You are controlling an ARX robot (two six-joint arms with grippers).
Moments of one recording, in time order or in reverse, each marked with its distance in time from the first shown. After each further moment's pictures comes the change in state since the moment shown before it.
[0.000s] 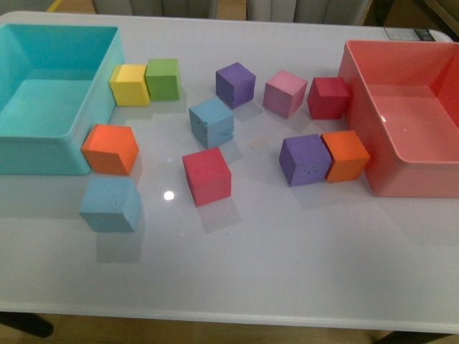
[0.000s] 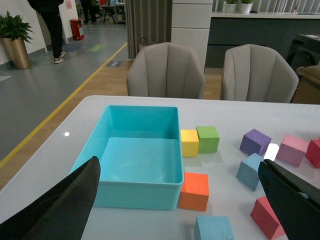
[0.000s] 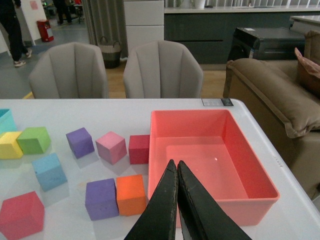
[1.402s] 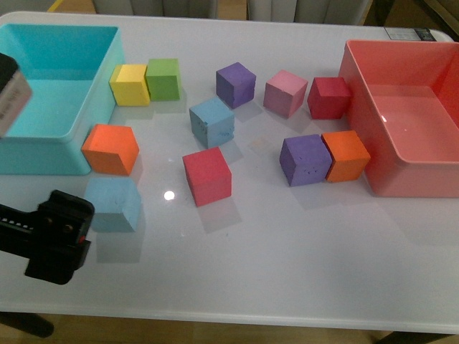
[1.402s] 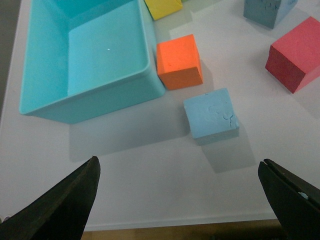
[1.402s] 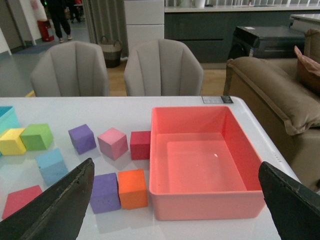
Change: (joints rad) left arm -0.479 1.444 0.346 0.290 -0.411 0.016; right arm 0.000 -0.204 0.000 -0.209 0.001 0.002
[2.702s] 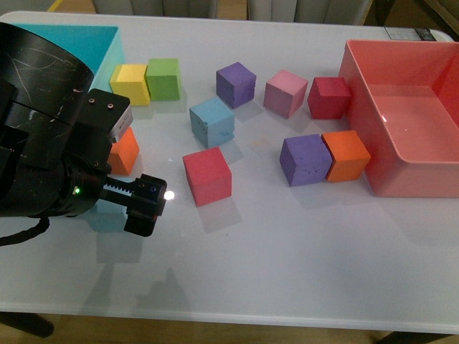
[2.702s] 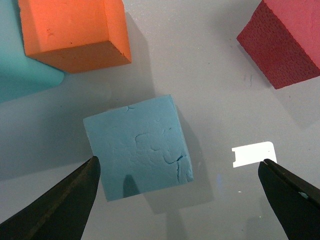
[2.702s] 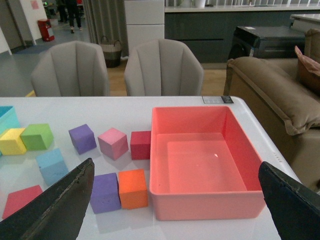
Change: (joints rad) left arm 0.141 0.588 0.390 0.020 0.337 -0.045; right arm 0.000 0.000 0.000 0.000 0.000 0.000
